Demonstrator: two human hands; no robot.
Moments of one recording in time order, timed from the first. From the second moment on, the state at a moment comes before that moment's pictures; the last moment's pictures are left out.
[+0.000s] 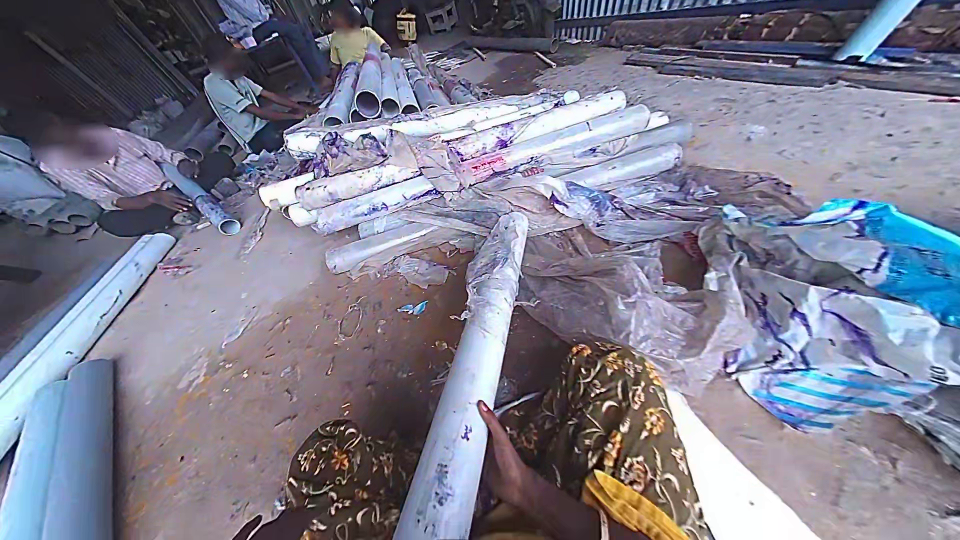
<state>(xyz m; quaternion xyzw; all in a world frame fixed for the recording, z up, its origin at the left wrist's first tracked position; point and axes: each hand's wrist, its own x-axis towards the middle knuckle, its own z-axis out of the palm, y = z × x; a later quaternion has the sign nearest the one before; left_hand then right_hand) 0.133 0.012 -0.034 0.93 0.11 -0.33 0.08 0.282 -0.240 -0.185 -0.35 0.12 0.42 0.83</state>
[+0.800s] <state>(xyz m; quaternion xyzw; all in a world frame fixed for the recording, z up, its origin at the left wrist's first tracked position) 0.452 -0.154 -0.103 0.91 0.20 -0.12 0.33 0.469 -0.379 -0.162 -0.99 -0.06 0.13 0.02</state>
